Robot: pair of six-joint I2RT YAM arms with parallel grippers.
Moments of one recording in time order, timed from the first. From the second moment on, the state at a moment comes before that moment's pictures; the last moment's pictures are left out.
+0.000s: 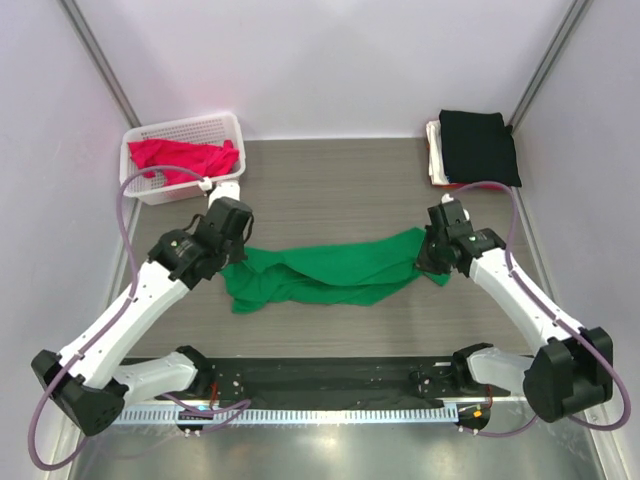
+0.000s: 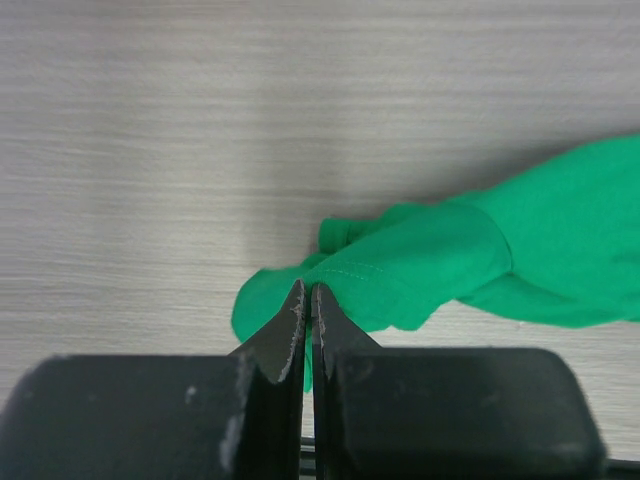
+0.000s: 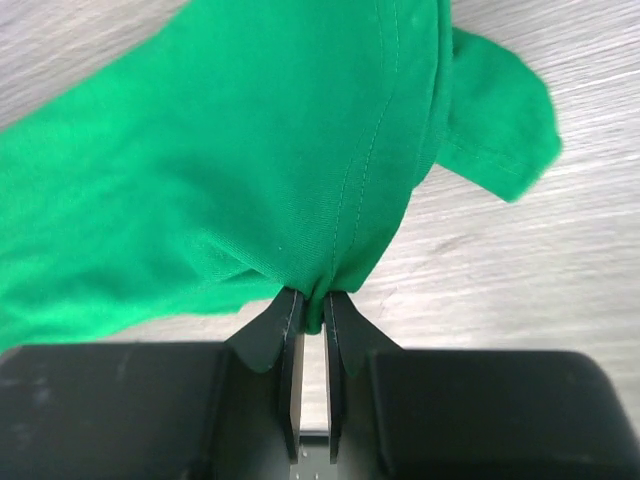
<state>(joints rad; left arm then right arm) -0.63 1.09 1.16 -0.96 -0.50 -0.46 0.29 1.17 0.87 -0.74 0.06 0.62</state>
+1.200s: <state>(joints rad) -0.61 1.10 2.30 -0.95 -0.20 -0.15 0.29 0.81 2.03 -1.17 0.06 0.54</state>
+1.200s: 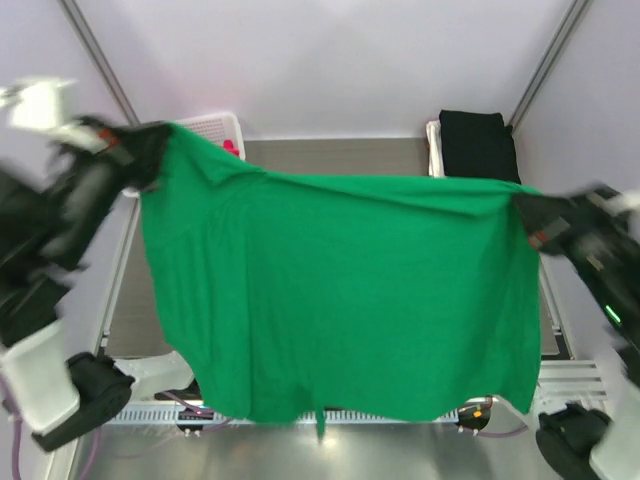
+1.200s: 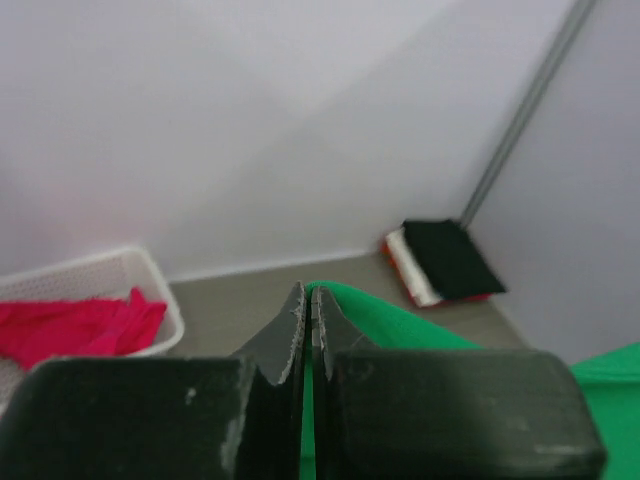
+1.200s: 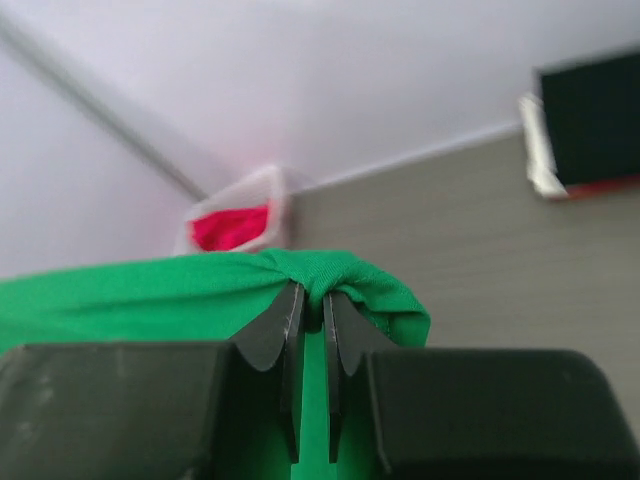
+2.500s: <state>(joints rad) -0.48 1.53 0.93 -0.62 -0.08 -0.63 0.26 1.60 1.15 -0.73 0.09 0.54</state>
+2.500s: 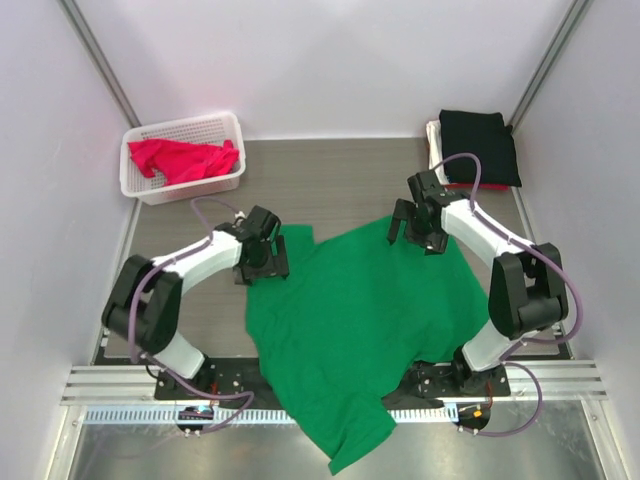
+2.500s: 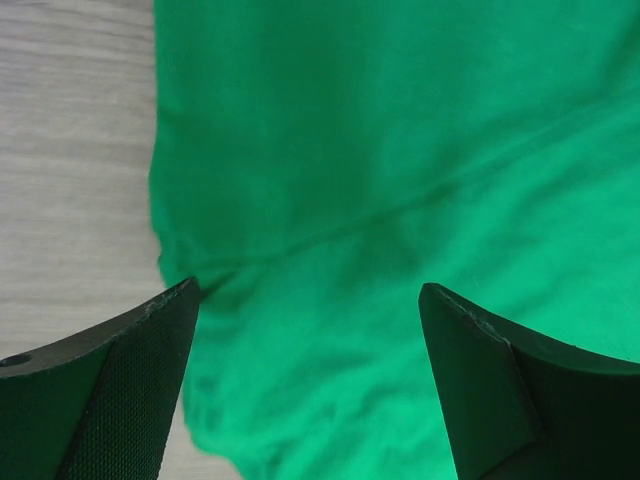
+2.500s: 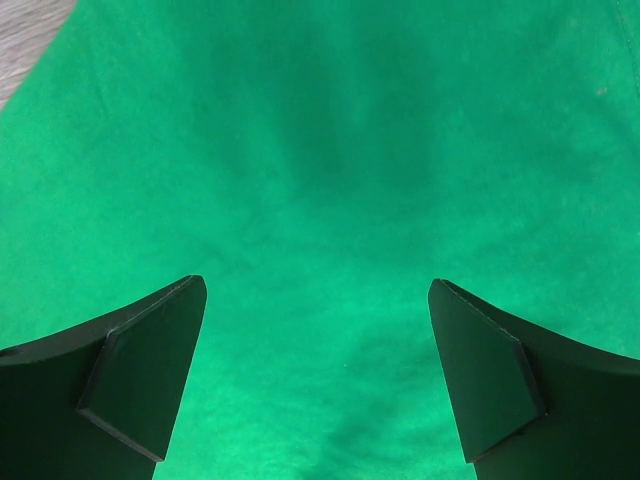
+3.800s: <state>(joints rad) -0.31 2.08 1.96 -0.93 -0.18 -0.47 0.19 1.91 1.56 -0.72 -0.06 0.51</state>
